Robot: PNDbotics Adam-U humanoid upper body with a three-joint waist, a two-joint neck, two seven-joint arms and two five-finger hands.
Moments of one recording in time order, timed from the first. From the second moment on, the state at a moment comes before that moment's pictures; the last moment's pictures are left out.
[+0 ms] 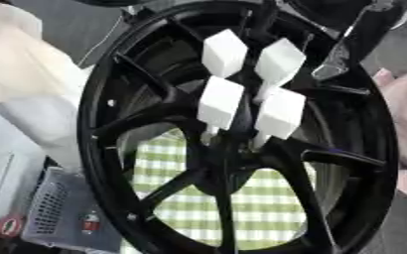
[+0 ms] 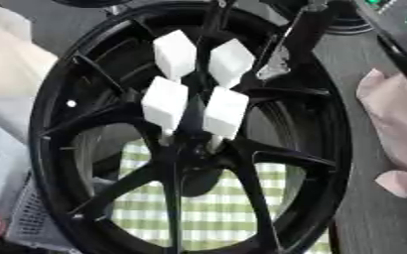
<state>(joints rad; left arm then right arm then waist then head) -0.29 0.34 0.19 -1.90 0.13 0.18 0.31 -1.11 -0.84 0.46 -1.53 0.12 -0.35 0.75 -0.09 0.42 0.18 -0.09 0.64</state>
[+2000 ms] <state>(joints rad) -0.29 0.34 0.21 -1.90 0.12 0.19 0.32 -0.61 -1.11 -0.04 -1.52 -0.13 -0.26 0.40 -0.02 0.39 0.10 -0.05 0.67</state>
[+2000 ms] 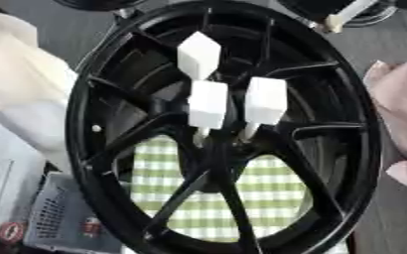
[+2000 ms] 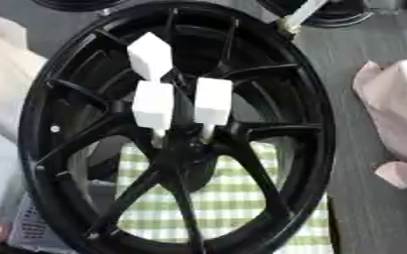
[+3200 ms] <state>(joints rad) -0.28 0.32 0.22 -1.90 0.12 0.19 0.33 -0.30 -0.95 -0.26 -1.53 -0.12 -0.17 -0.06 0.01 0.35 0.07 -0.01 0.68</state>
